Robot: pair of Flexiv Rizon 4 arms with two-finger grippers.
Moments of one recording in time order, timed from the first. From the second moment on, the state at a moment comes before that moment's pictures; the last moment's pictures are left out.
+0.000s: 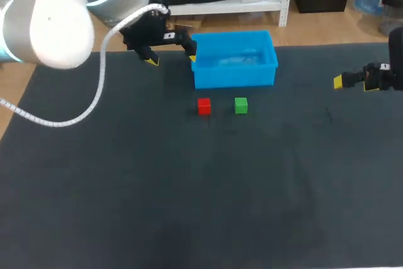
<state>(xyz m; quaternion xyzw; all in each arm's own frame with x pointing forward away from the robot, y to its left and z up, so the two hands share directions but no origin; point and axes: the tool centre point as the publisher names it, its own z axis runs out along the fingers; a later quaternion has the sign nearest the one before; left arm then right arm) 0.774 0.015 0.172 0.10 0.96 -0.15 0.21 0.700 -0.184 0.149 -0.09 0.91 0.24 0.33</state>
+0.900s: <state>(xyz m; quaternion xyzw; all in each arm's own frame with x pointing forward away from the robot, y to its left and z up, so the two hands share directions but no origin) 0.778 -0.010 0.155 0.05 0.99 -0.08 0.12 0.700 -0.184 0.149 -0.09 0.91 0.24 0.33</state>
